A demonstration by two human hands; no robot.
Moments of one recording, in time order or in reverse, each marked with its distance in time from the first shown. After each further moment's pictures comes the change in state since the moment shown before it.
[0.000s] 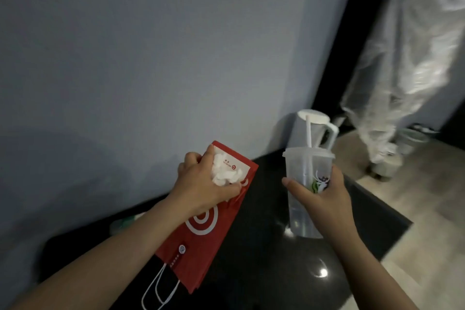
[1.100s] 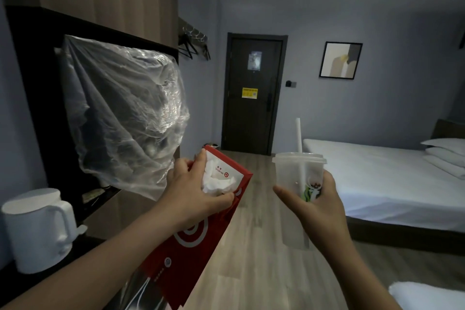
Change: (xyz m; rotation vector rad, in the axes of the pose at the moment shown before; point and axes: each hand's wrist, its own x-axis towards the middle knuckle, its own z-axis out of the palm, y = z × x) left_hand -0.007 0.533 0.274 -0.152 -0.324 0.807; right_hand -0.004 0.068 -0.525 -0.235 0.824 -0.023
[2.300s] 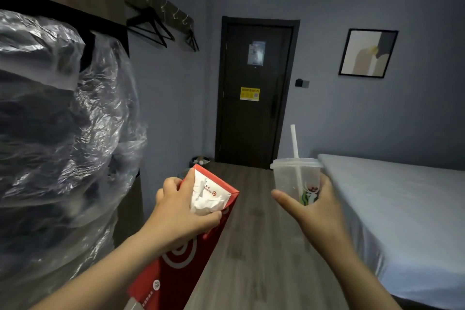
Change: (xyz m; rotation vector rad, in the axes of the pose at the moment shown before) left_hand 0.641 -0.131 0.227 -0.017 0.003 -0.042; right_hand 0.594 0.288 0.214 -0.022 -0.019 0.076
